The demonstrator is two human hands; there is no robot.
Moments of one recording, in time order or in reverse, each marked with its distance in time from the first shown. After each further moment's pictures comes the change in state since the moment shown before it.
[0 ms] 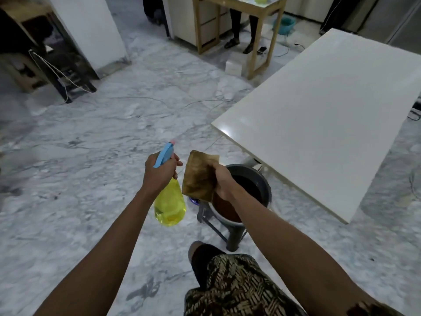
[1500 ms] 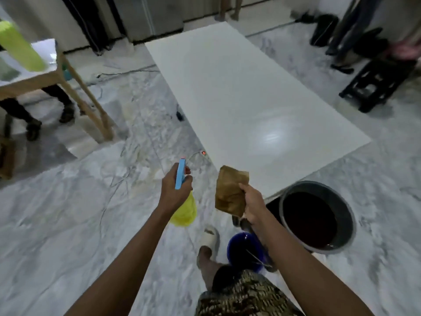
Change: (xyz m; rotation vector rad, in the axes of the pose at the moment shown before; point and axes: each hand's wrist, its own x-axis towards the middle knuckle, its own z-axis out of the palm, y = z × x) left_hand 0.618 0.123 0.147 0.232 -1.198 0.627; right_hand 0.351 -0.216 0.110 0.974 1.086 -0.345
